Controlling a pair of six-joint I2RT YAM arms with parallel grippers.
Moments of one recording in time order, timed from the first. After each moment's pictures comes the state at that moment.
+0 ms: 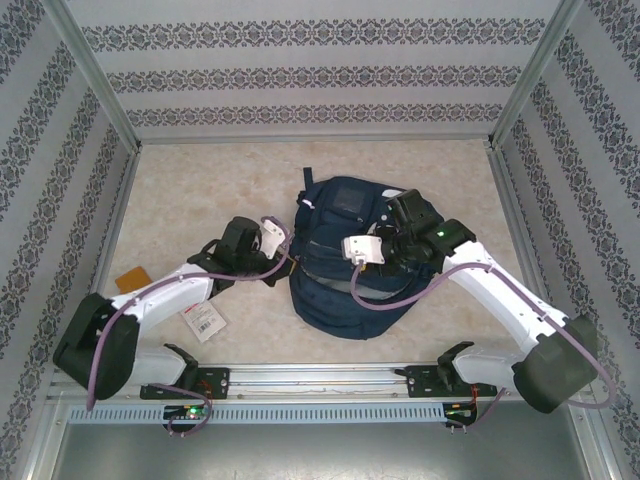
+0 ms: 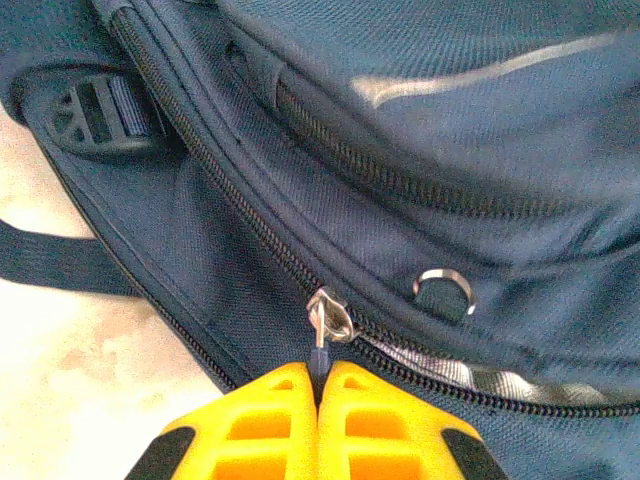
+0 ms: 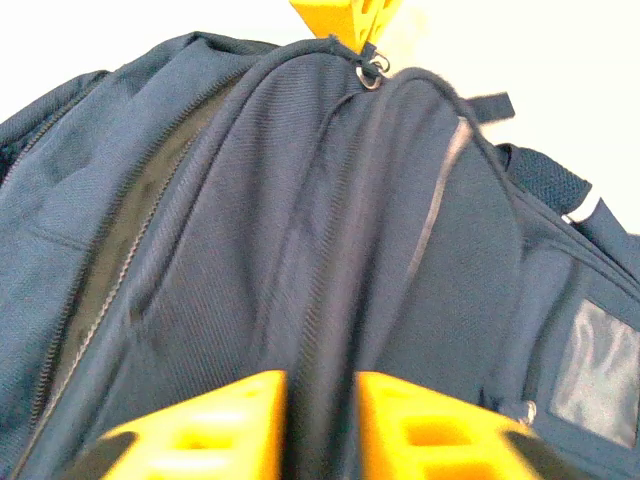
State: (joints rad) left arm -0.50 1.33 0.68 -0.12 0.42 -0.07; right arm 0.50 1.22 1.02 -0.80 -0.44 -1.12
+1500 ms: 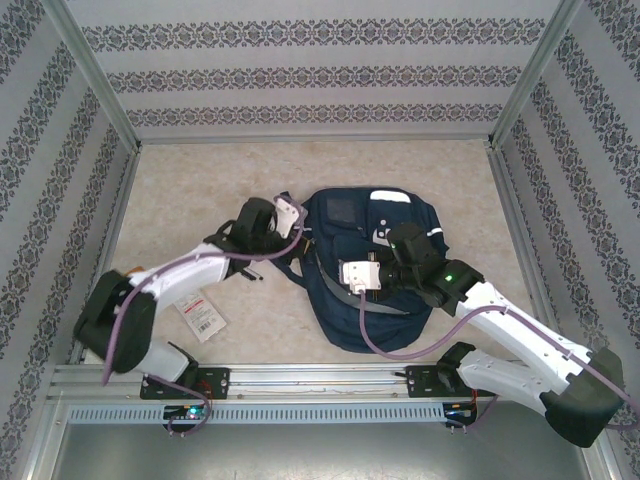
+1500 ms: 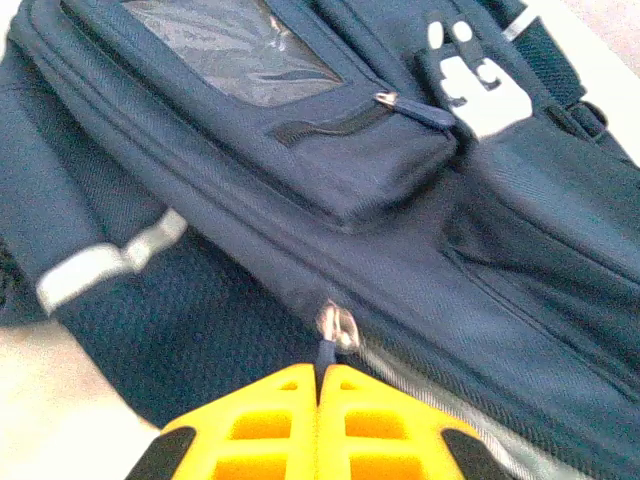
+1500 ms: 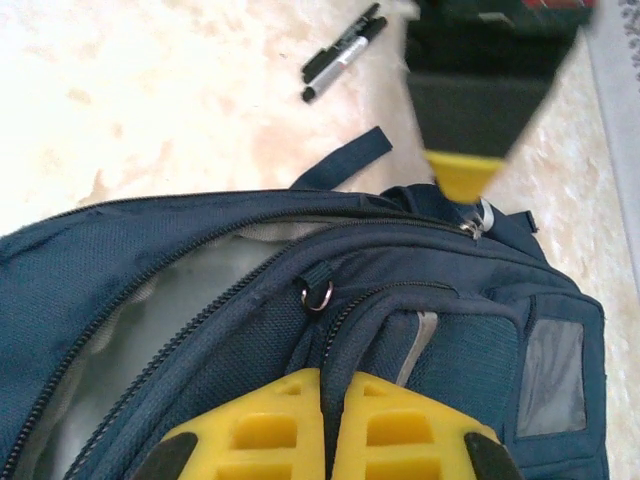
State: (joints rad) left arm -0.51 1.52 0.90 -0.09 0.38 -0.12; right arm 0.67 0.98 0.76 -0.53 -0.36 -0.98
